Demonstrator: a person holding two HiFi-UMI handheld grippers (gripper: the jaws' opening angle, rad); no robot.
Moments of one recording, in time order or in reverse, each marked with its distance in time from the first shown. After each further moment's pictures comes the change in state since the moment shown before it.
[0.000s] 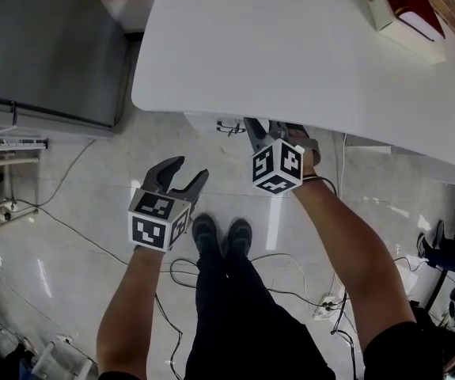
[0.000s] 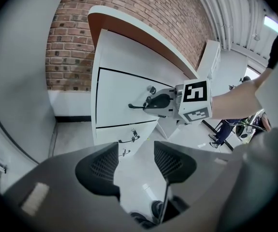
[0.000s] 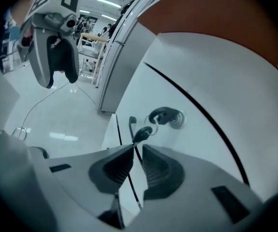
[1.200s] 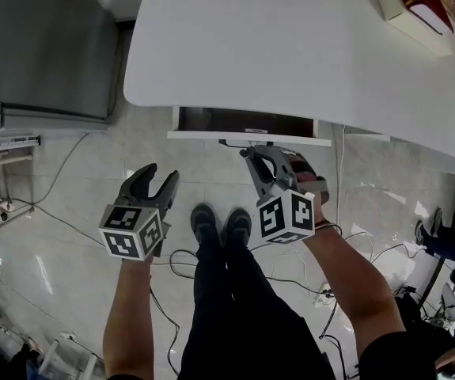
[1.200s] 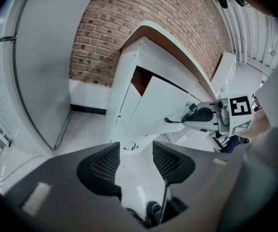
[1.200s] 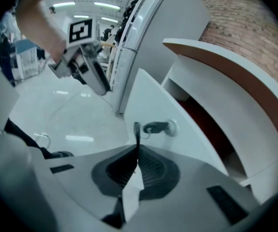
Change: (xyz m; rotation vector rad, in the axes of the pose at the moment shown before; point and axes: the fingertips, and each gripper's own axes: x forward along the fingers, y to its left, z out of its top) left arm -0.033 0.048 -0.039 -0.184 -0.033 0.081; right arm -0.072 0.079 0.012 0.037 0.017 0.155
